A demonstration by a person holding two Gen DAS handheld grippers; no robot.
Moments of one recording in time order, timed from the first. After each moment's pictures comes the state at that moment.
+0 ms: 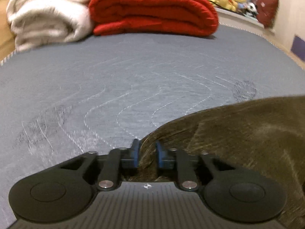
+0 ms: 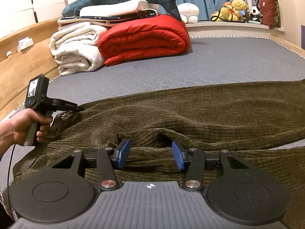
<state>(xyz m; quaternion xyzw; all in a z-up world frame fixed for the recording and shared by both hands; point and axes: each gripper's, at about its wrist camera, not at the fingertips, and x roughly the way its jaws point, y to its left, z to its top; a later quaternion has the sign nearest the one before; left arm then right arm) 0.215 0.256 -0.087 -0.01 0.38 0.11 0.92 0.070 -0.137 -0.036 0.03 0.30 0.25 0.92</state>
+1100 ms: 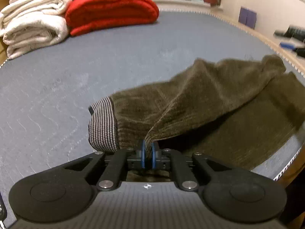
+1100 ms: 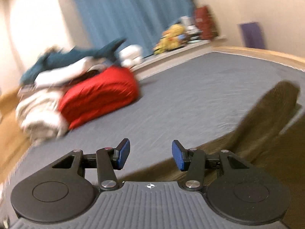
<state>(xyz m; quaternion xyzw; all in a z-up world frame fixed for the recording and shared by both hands) -0.056 0.158 -0.029 0.03 0.41 -0.01 0.91 0.070 -0.237 0.025 0.20 0.21 0.09 0.95</state>
